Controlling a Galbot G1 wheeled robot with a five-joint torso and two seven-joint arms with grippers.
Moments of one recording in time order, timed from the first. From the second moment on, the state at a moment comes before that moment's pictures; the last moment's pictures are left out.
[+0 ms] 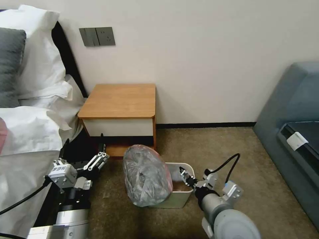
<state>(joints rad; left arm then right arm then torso) 1.90 -1.49 -0.53 -2.50 -0.18 -0.22 -0.12 -1.46 1.10 0.10 2.40 1.28 -0.14 0.94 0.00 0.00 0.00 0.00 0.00</state>
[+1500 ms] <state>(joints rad) 1.68 -1.33 -0.24 -2.08 -0.17 0.09 -0.32 -1.52 1.09 0.24 2.34 0.85 -0.03 0.70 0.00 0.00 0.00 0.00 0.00</state>
